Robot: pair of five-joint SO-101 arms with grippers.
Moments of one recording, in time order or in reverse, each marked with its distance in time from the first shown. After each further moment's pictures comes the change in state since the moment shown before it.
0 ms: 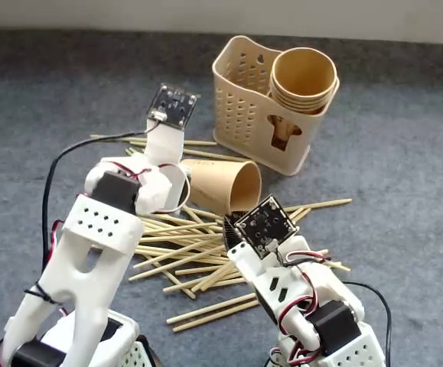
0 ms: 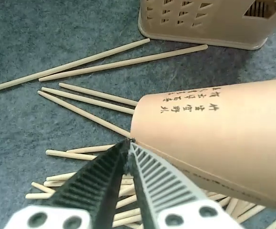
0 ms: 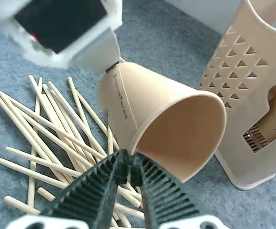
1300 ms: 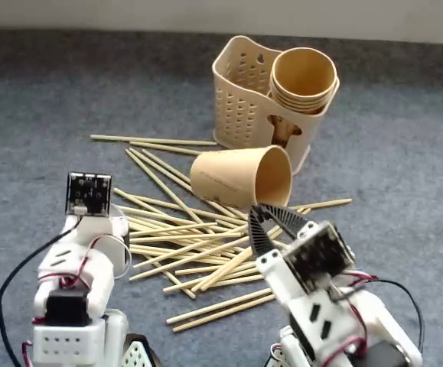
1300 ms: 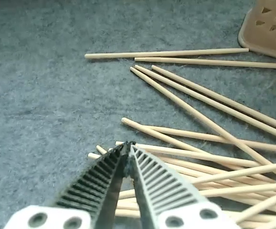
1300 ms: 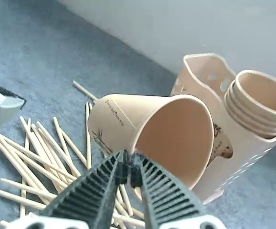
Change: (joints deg) left arm -20.3 -59.2 46.6 -5.8 -4.7; right arm 4.2 -0.8 -24.2 14.5 2.2
